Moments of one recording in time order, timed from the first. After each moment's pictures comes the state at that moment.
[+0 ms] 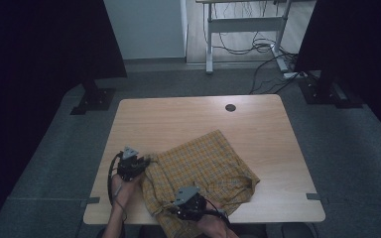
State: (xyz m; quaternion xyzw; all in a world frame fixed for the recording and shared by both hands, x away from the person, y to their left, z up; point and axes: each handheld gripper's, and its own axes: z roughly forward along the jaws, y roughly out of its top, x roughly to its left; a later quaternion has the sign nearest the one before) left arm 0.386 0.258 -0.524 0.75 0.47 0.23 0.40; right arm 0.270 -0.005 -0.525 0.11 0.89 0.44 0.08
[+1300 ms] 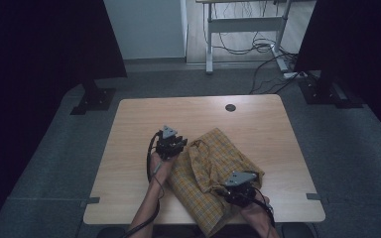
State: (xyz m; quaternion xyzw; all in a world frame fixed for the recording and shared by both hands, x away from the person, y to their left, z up) left arm 0.446 0.129 -0.501 0.77 0.41 0.22 0.44; right arm 0.302 -0.144 -0.535 0.27 0.86 0.42 0.13
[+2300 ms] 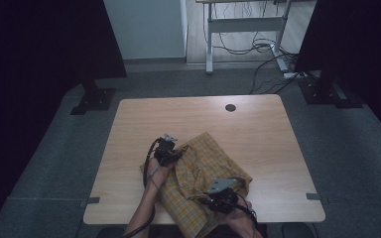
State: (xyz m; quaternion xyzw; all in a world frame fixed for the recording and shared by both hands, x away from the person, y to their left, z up) left arm 0.450 0.142 -0.535 0.82 0.45 0.16 0.33; right arm 0.291 -0.092 -0.548 0.24 0.87 0.43 0.09
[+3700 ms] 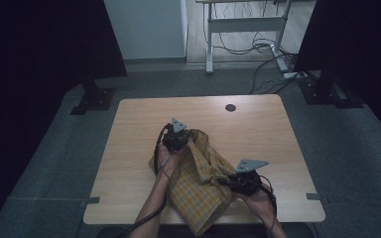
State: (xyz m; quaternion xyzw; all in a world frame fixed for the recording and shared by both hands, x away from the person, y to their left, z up) left arm 0.464 0.099 -0.493 0.78 0.39 0.28 0.40; right arm 0.331 -0.167 -0.524 0.27 0.82 0.49 0.08
